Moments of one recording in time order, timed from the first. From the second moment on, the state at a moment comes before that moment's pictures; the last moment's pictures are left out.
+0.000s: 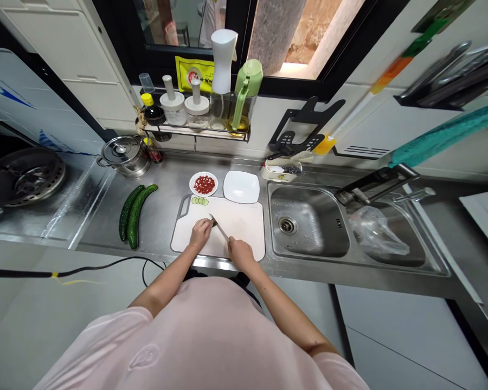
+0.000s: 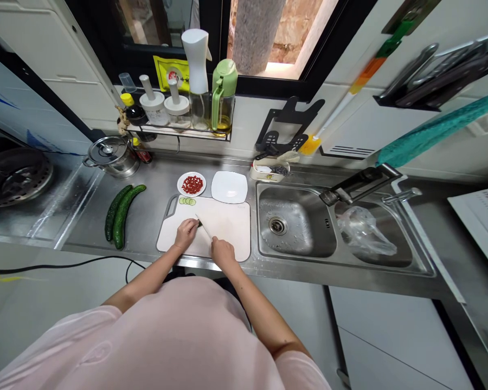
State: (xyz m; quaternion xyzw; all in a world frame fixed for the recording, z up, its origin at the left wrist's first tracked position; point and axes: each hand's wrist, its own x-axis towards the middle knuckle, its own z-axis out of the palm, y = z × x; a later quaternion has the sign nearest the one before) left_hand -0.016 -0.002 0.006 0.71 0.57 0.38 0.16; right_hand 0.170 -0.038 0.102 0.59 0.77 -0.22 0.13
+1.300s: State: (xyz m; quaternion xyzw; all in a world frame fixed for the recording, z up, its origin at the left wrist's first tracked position) left_hand -0.017 0.000 0.000 0.72 0.54 0.41 0.15; right_hand 0.147 -0.007 0.098 0.57 0.78 -0.23 0.11
